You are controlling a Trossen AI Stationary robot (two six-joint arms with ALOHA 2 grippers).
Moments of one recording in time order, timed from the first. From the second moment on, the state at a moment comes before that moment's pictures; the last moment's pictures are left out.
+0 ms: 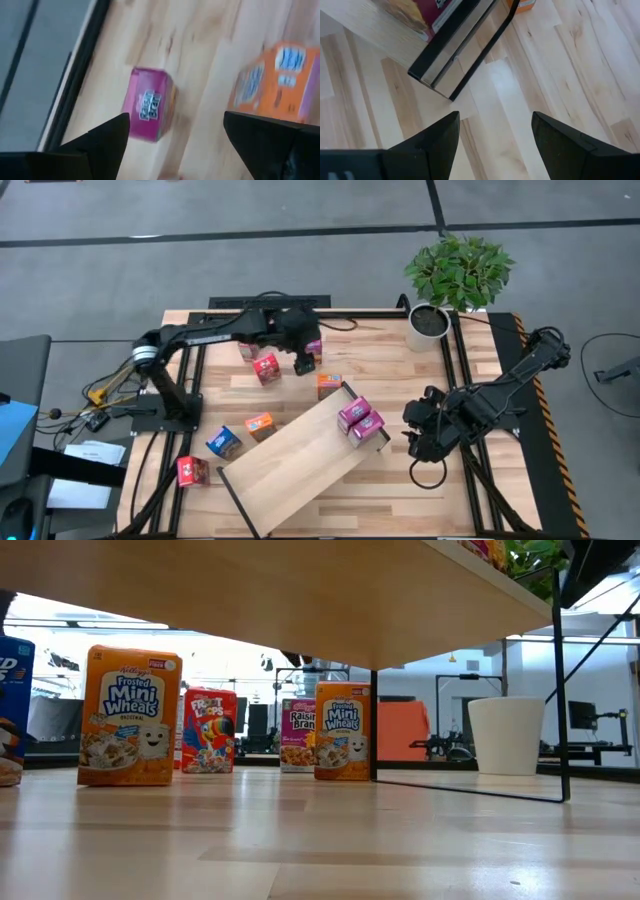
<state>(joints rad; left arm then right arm) 0.29 1.75 1.61 -0.85 -0.22 0.08 0.64 1.24 1.14 -1.18 0.45 0.93</state>
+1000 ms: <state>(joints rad) 0.36 1.96 1.78 -0.95 -0.18 0.29 0.64 1.24 1.14 -1.24 0.45 0.93</state>
